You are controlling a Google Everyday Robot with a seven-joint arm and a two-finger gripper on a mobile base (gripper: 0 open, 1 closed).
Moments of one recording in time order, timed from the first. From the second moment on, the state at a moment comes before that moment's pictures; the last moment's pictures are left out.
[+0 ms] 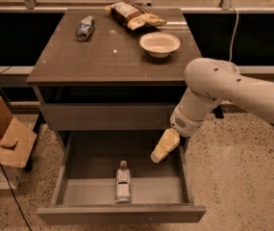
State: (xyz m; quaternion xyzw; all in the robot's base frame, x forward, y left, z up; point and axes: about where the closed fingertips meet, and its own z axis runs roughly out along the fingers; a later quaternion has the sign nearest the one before) arm 0.505 -0.127 0.680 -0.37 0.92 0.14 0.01
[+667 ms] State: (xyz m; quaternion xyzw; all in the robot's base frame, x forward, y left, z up) arm 0.506 -0.107 0.653 -0.35 0.92 0.18 0.01
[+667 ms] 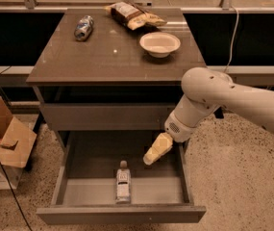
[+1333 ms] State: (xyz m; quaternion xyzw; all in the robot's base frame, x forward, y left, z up) arm 0.515 -0.091 0.607 -0.27 0.95 0.18 0.00
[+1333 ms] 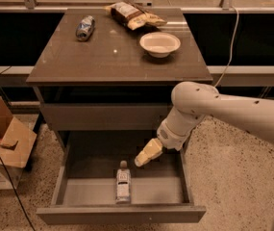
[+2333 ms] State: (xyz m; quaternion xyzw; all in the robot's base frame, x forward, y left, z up) arm 0.527 -0.045 0.521 -0.11 0.98 0.17 -0.05
